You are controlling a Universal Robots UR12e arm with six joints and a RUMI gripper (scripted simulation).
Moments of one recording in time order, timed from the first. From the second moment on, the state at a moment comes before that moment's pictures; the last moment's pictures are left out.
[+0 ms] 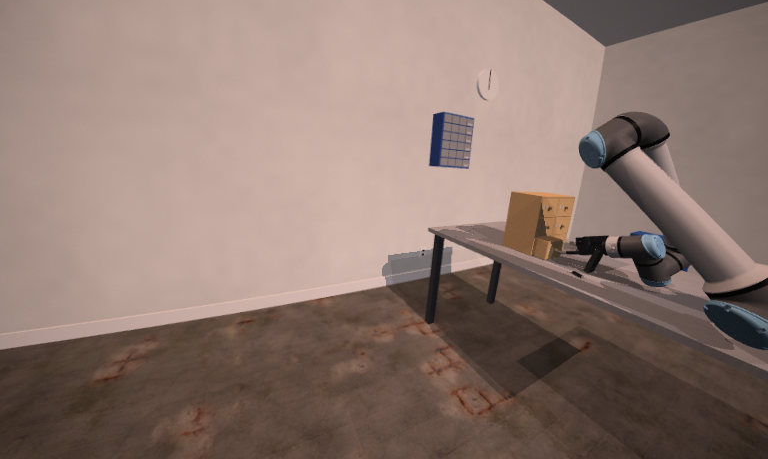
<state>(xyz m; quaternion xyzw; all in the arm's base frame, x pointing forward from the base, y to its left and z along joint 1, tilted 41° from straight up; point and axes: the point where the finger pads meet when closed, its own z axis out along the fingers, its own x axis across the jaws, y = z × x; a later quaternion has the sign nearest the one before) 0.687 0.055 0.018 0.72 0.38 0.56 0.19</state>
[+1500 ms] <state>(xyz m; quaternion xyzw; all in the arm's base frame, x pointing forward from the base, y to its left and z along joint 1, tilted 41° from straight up) 0.701 0.054 0.018 0.72 0.38 0.56 0.19</state>
